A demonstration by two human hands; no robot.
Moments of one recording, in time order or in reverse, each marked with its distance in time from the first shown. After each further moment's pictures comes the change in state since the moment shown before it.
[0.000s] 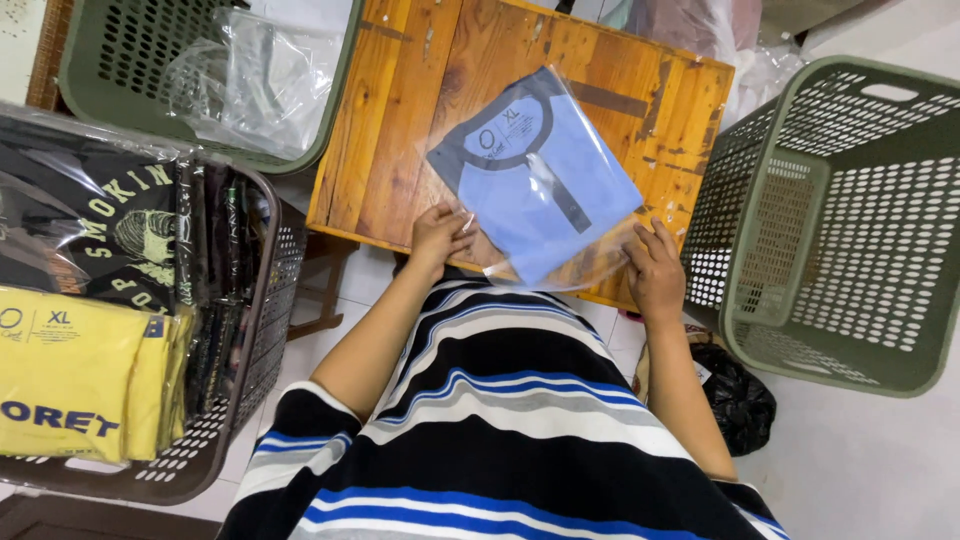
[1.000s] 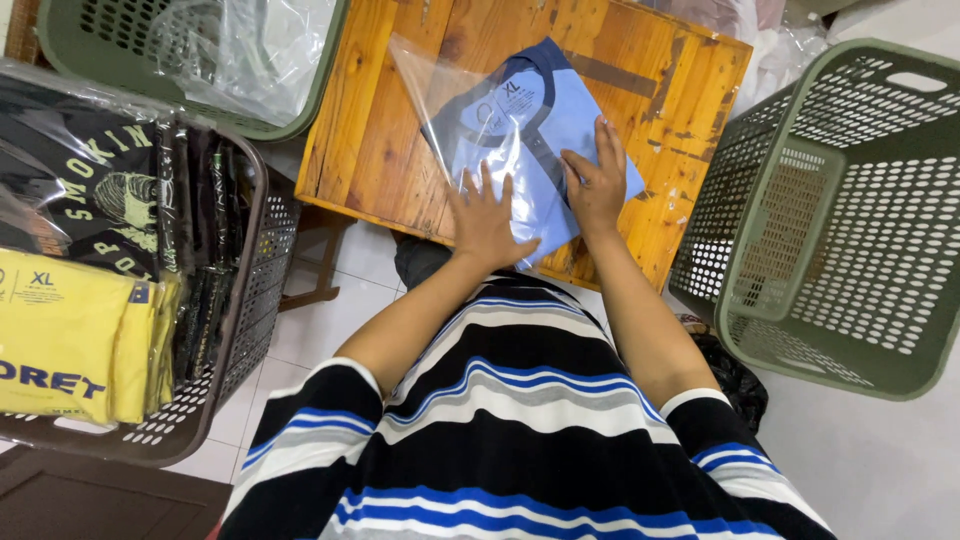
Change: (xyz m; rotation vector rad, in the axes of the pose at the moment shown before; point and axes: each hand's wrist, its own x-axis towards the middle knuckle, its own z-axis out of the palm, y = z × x) left_hand -0.074 0.023 0.102 2.142 -0.105 0.433; right_hand 0.089 -0.033 0.074 0.266 0.158 0.110
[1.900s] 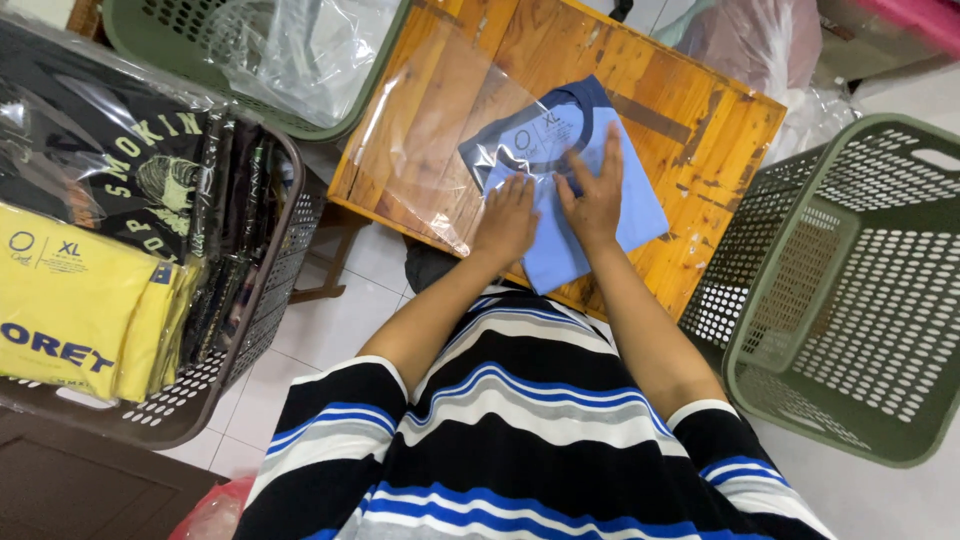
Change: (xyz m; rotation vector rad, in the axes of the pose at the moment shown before) left_hand 0.051 -0.028 0.045 -0.546 0.192 -0.001; right_hand 0.031 -0.025 0.035 0.091 -0.042 -0.212
